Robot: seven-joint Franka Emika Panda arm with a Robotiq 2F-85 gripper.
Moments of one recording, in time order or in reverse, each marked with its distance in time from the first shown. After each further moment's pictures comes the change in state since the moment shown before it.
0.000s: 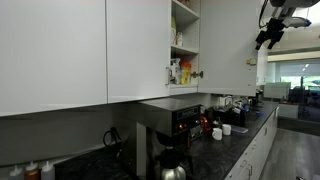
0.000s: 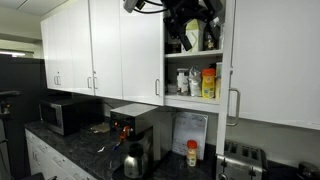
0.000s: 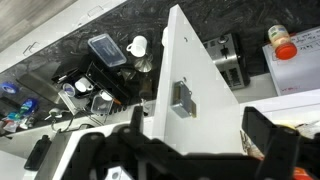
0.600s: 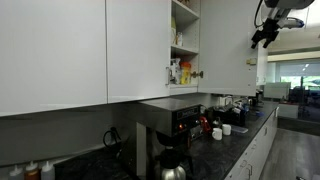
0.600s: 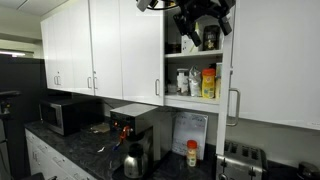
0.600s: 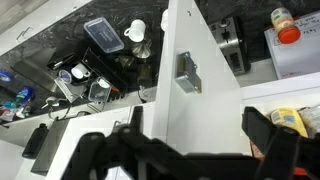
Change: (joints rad) arm -0.002 0.086 -0.008 0.081 0.105 0.033 -0.065
